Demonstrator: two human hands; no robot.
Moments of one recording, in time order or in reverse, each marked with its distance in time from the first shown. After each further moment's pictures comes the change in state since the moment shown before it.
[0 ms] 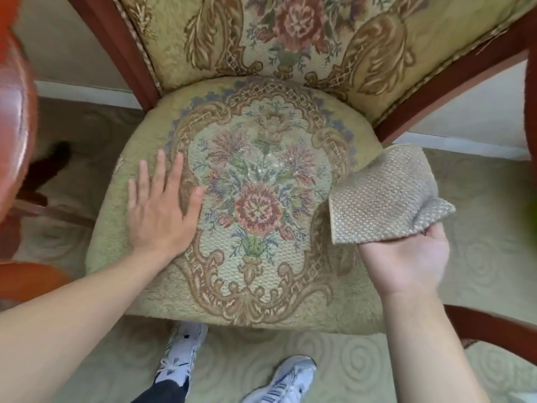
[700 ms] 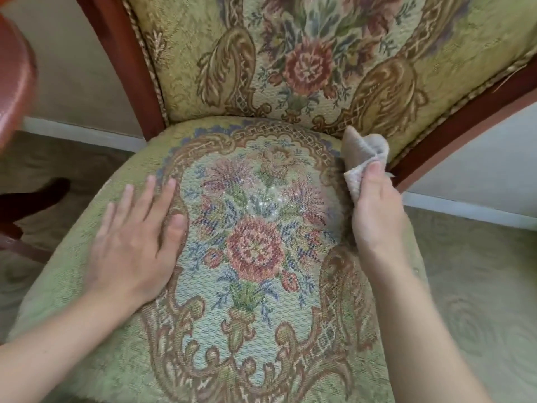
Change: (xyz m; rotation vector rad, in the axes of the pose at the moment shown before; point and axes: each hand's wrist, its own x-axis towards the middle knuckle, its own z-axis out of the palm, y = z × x) left_hand -0.010 0.004 0.009 -0.050 0.138 0.043; right_hand 0.103 0.035 0.022 -1.467 -0.039 -0.883
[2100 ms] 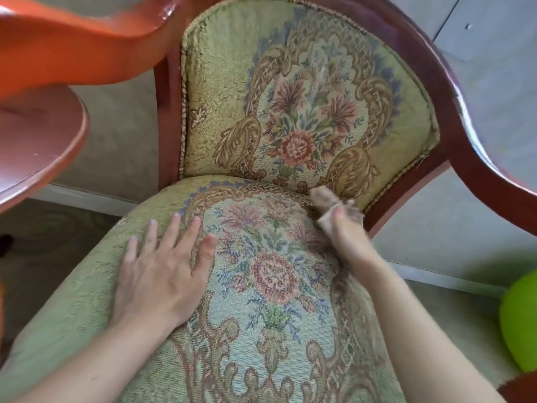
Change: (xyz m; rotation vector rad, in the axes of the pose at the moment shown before) left_hand 0.006 -0.014 0.014 -0.079 0.101 0.062; right_hand 0.005 -0.004 0.018 -0.264 -0.116 -0.035
